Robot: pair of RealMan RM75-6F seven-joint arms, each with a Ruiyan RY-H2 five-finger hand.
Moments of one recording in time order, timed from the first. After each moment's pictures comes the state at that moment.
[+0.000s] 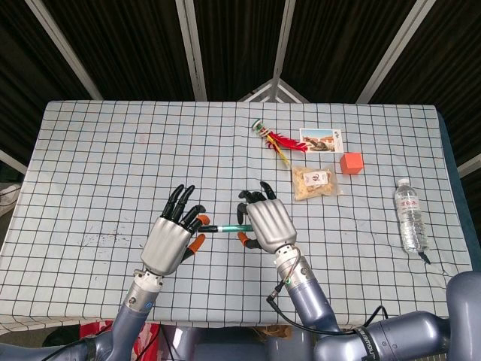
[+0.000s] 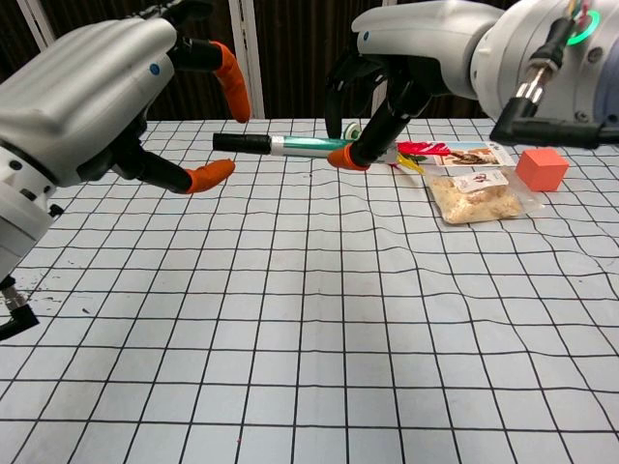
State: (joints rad) left arm -0.48 -1.80 -0.18 -1.64 1.70 1.42 0.62; right arm 0.95 -1.51 0.35 -2.18 -0.58 1.43 -0.83
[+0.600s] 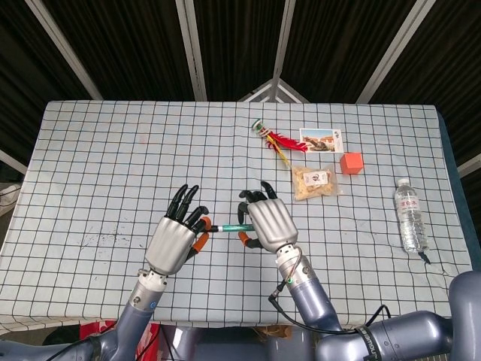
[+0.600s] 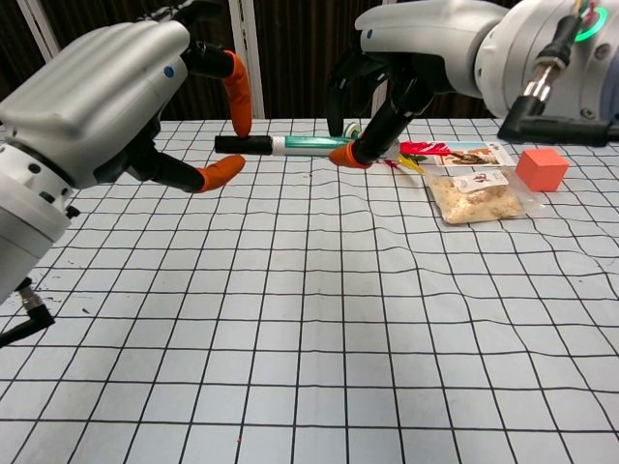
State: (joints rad) left arm -0.49 -1.82 -0.18 -1.61 1.69 1.43 0.62; right arm 0.95 -1.50 0.34 -2.18 -0.58 1.42 -0.80
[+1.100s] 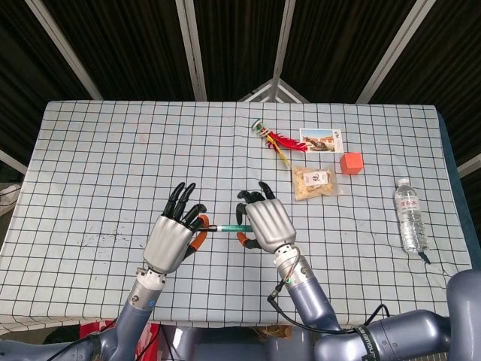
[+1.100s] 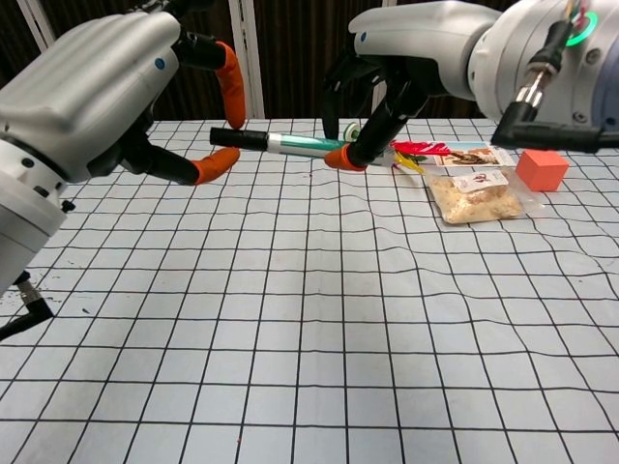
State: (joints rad) left arm -0.50 -1.82 -0.19 -1.59 1.70 1.45 0.59; right arm 0.96 -1.50 0.33 -2.17 -0.58 1.42 -0.80
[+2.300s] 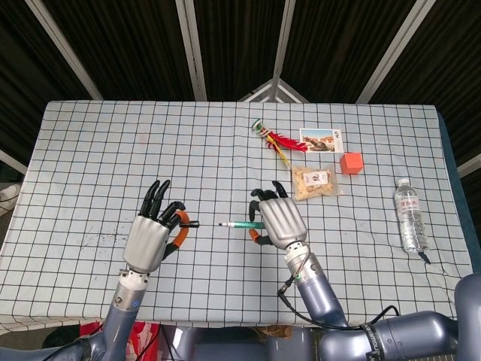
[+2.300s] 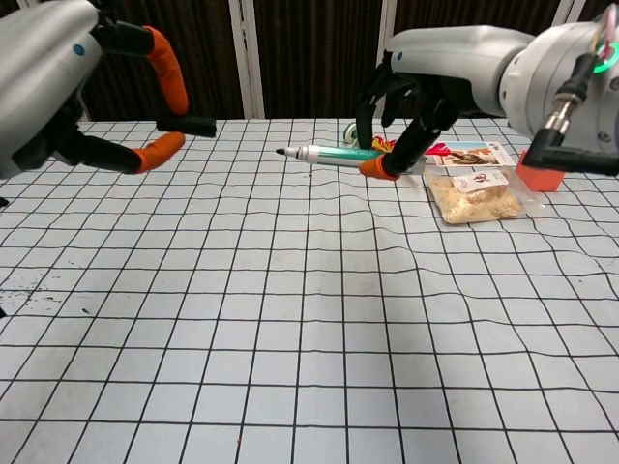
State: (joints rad) left arm -0.44 -1.77 -0.17 -1.58 1.70 1.56 0.49; right arm 0.92 -1.47 0.28 -2.12 -0.60 1.39 -0.73
